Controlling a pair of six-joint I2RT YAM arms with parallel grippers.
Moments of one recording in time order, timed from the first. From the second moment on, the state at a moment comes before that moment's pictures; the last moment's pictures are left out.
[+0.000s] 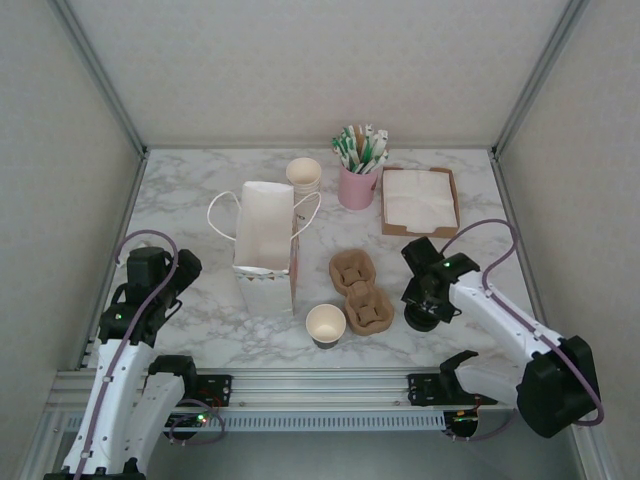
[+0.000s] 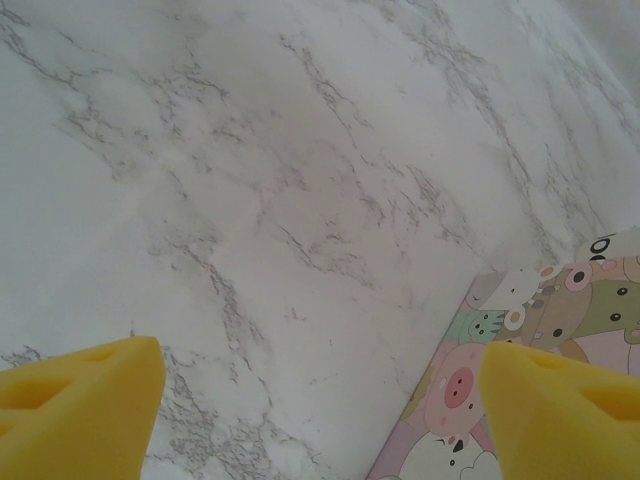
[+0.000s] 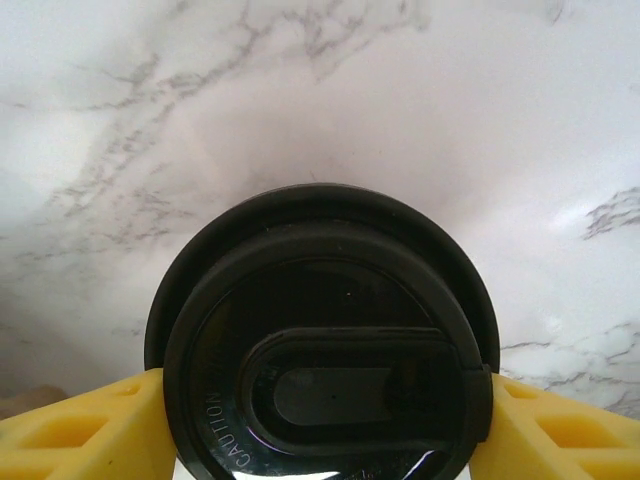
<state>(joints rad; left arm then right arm) -0.04 0.61 0.66 -0.79 -0.14 -0.76 0.48 1.10 0.79 -1.09 0.21 0.90</state>
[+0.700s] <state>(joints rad) -0.04 0.62 0.66 -0.79 -0.16 -0.76 1.22 1.24 1.16 -1.09 0.25 0.66</state>
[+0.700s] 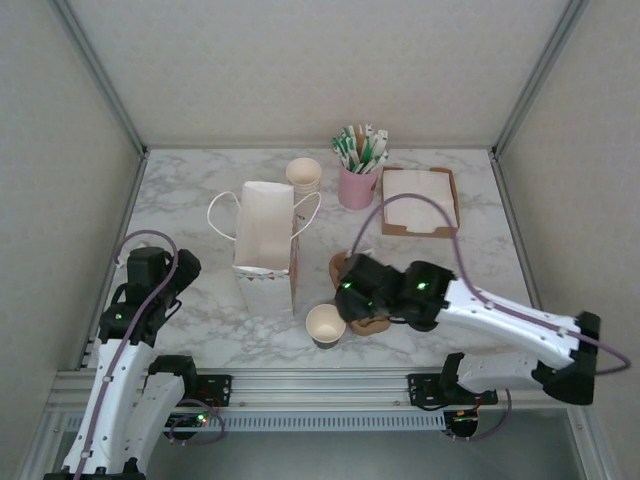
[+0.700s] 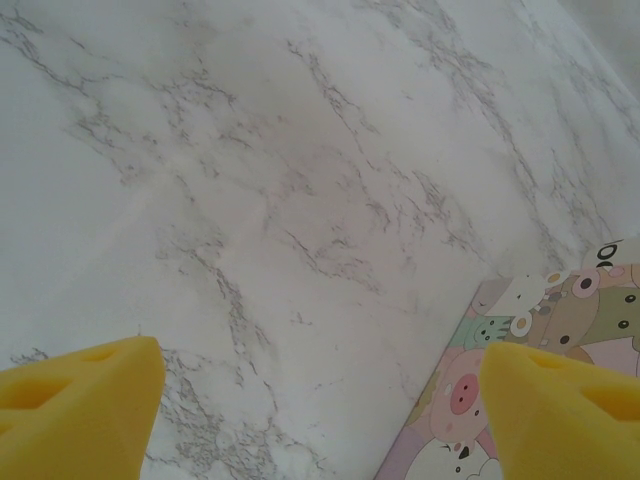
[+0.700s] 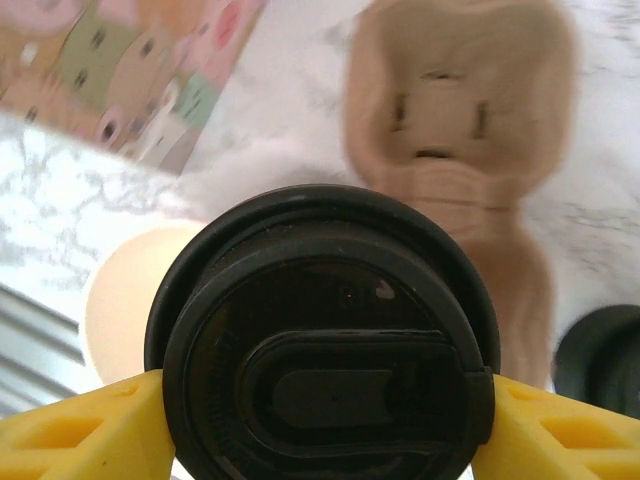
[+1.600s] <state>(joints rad) -0.04 0.62 0.66 -0.79 -0.16 -0.76 1.31 1.42 1.18 -1.01 0.17 0.56</state>
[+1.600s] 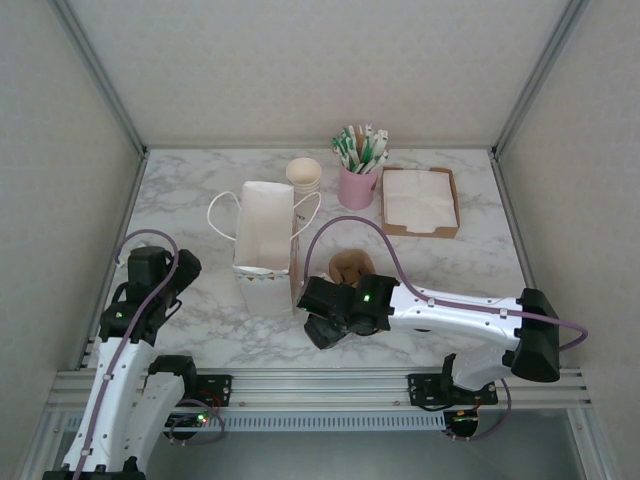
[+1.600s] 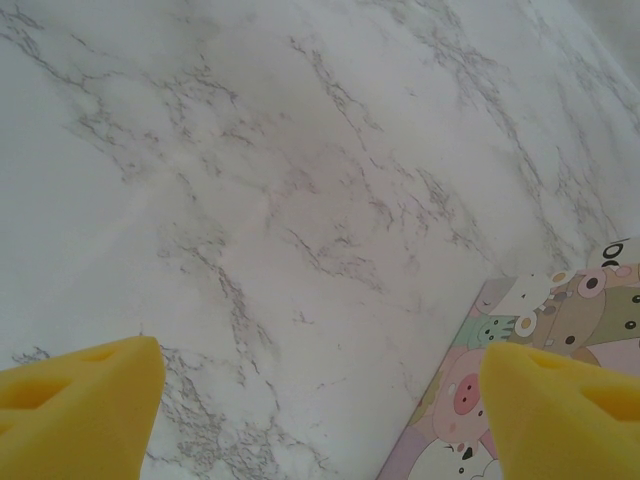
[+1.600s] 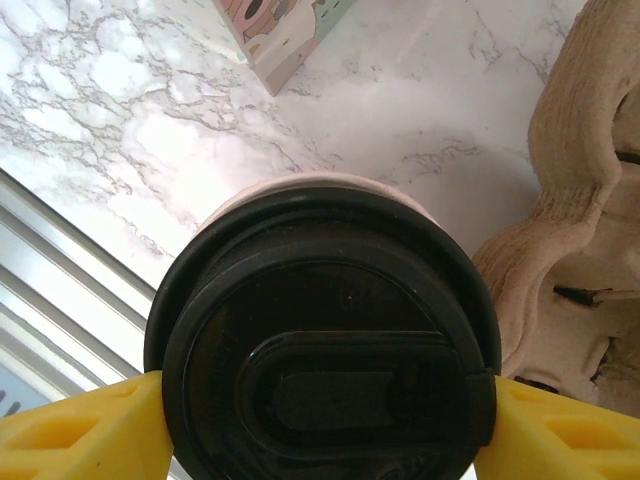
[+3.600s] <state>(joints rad) -0.04 0.62 0.66 -0.79 -0.16 -0.76 1.33 1.45 1.18 -1.00 0.21 0.59</state>
